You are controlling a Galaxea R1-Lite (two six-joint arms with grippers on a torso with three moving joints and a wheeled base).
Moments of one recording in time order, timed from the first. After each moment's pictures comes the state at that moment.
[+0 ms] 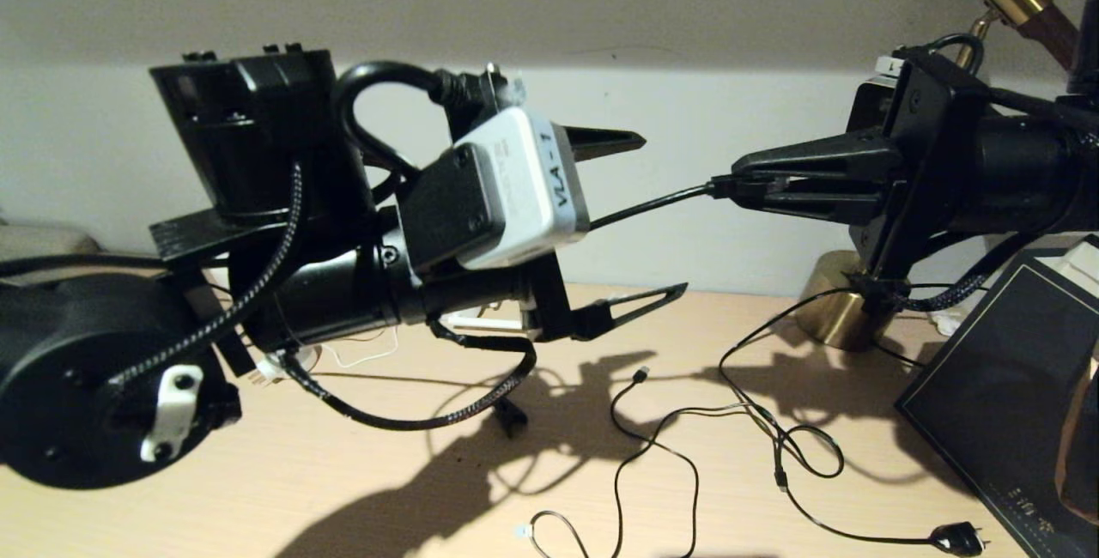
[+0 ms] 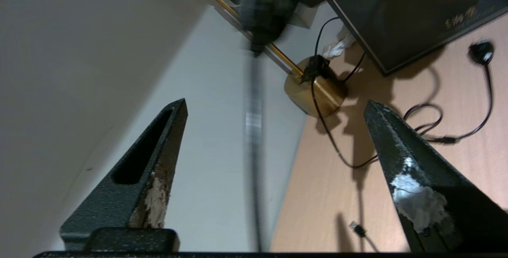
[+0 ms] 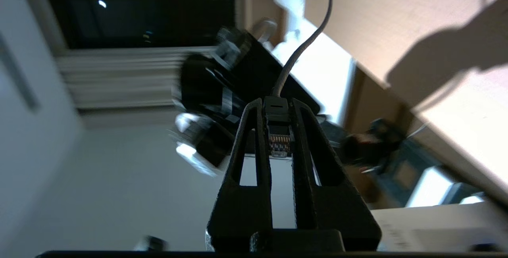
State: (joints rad) left arm -0.73 1.65 -1.06 -0.67 -0.48 0.92; right arm 0.36 1.51 -1.26 -0.09 0.95 1.25
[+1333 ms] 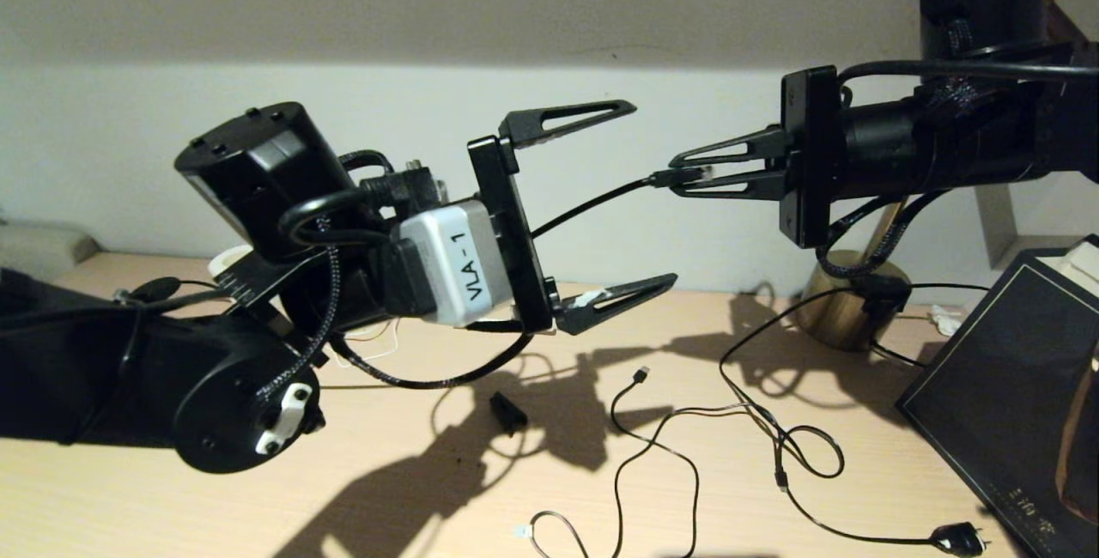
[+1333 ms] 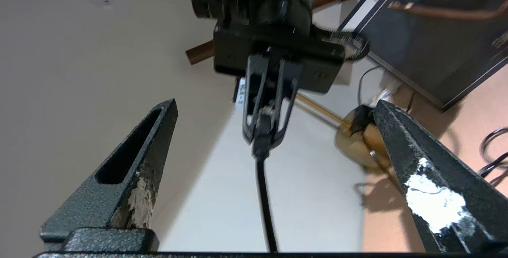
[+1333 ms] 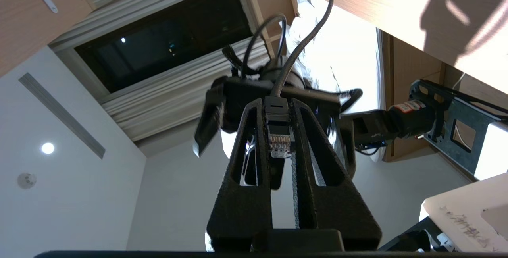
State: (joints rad) left arm -0.62 1.79 -1.00 -1.16 -0.79 0.99; right arm 0.35 1.75 -1.59 0.15 1.01 1.46
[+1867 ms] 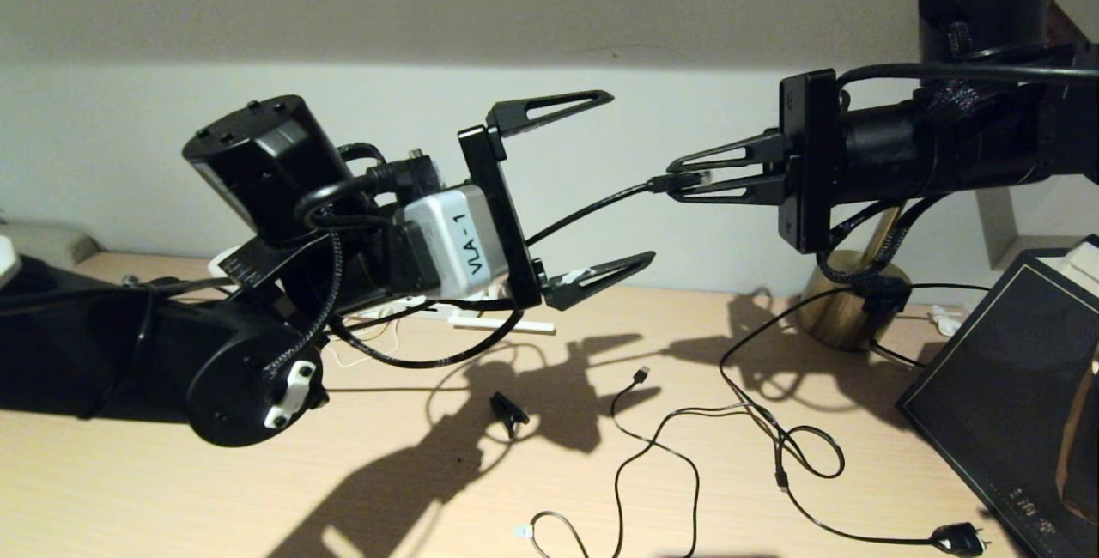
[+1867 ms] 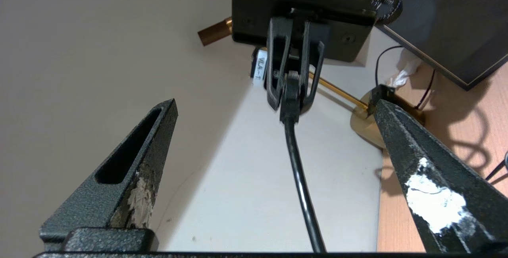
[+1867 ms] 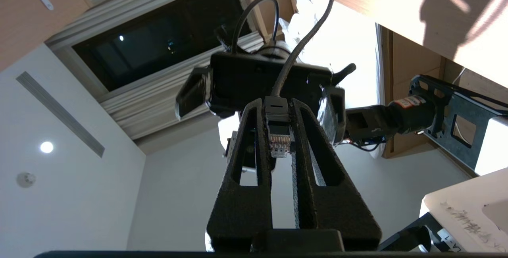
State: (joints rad) left arm -0.58 1.81 -1.03 -1.15 -0.79 1.01; right arm 0.36 1.74 -1.58 0.15 1.01 1.46
